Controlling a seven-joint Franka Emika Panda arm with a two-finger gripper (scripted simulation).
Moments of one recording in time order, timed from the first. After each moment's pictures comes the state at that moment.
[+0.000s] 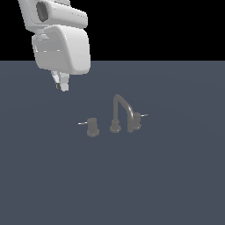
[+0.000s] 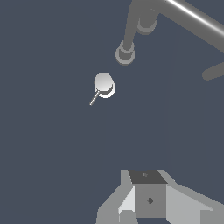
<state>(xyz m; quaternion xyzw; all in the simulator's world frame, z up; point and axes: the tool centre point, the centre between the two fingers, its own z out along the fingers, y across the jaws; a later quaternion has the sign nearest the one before) -0.118 0.126 0.232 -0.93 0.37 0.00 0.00</state>
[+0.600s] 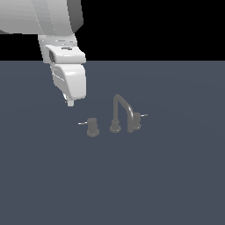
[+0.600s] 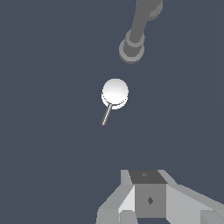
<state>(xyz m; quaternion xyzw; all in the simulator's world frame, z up) -0.072 0.134 0.171 -0.89 0.46 0.00 0.00</state>
